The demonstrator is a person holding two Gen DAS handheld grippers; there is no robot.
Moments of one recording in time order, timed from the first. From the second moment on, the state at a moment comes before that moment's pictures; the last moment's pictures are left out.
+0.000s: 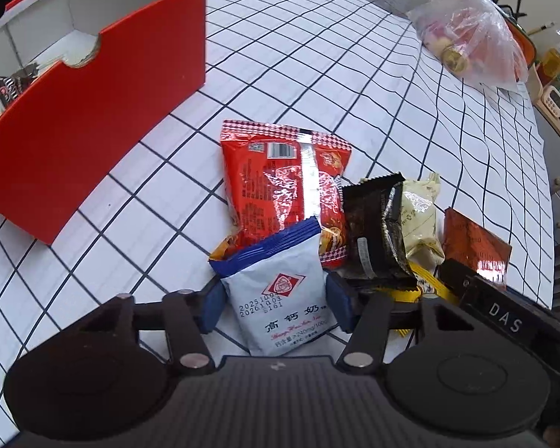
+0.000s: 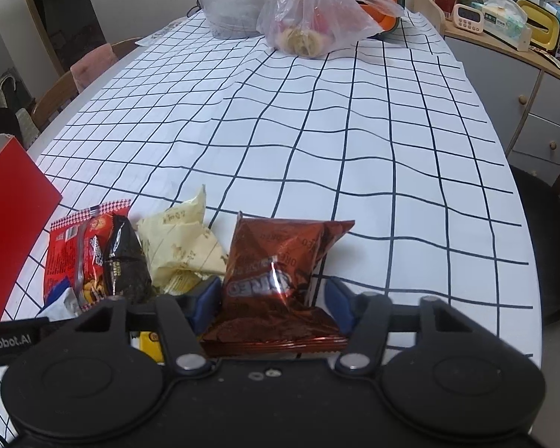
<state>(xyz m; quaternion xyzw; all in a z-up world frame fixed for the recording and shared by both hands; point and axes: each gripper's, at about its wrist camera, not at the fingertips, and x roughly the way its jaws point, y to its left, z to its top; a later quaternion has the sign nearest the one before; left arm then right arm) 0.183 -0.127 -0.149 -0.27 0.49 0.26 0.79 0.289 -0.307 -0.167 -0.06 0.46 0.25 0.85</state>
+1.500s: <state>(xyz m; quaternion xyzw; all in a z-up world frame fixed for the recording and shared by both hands) 0.109 -0.055 -0.088 -0.28 0.49 0.12 0.82 0.184 -0.310 -0.076 0.02 0.41 0.25 0.88</state>
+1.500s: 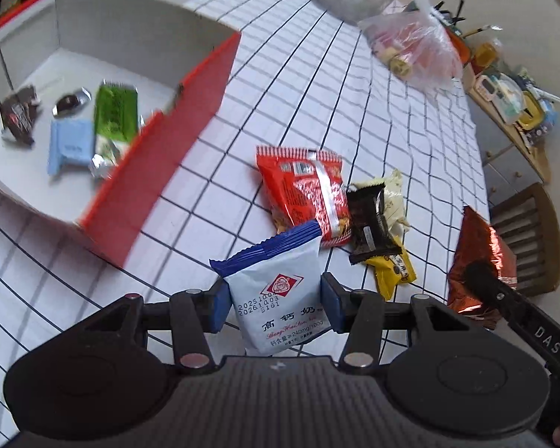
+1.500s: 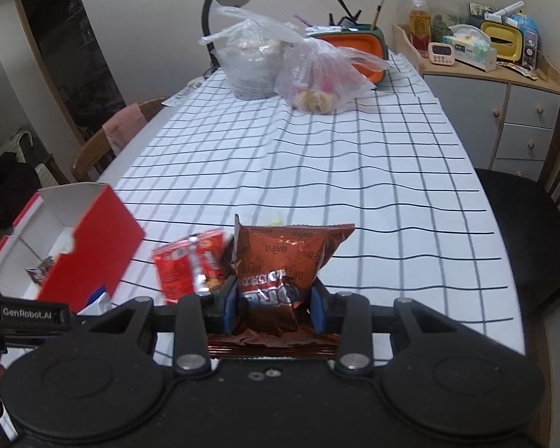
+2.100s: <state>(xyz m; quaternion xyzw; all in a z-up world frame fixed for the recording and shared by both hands) 0.087 0.046 -0.017 -0.23 0.43 0.11 0.87 0.129 -0.197 -0.032 -0.01 0.37 0.30 0.88</state>
